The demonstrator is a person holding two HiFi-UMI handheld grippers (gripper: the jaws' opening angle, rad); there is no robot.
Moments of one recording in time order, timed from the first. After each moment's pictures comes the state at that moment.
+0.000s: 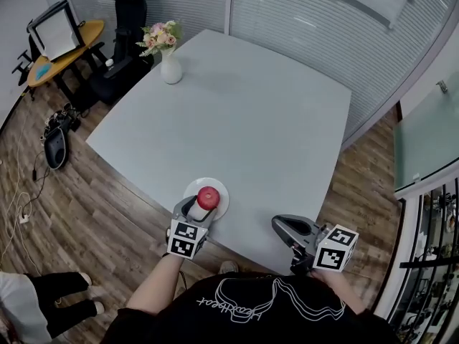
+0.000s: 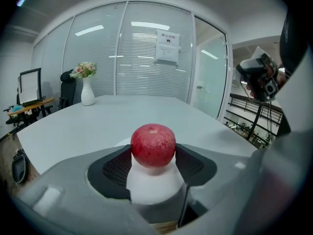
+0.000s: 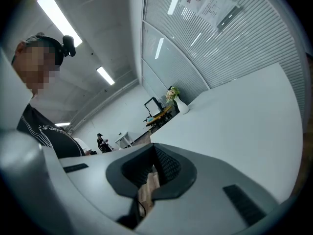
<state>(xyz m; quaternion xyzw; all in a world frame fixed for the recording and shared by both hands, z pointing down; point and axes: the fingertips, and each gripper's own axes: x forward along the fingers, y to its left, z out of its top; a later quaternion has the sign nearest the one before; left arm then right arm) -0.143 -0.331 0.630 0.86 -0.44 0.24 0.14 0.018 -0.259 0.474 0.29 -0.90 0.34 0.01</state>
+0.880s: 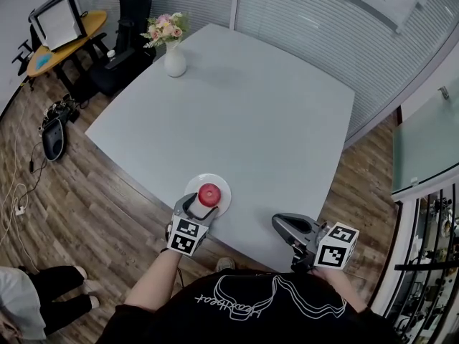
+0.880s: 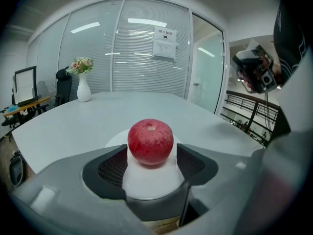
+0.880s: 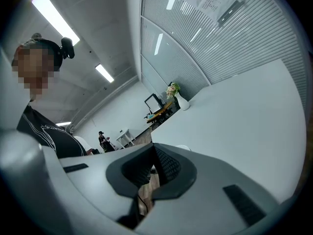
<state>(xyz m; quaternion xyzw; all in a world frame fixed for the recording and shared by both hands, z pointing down) -0.146 -0.328 0.653 0.86 -0.42 0.25 0.14 0.007 -0.262 0.480 0.28 -0.89 0.35 0.02</state>
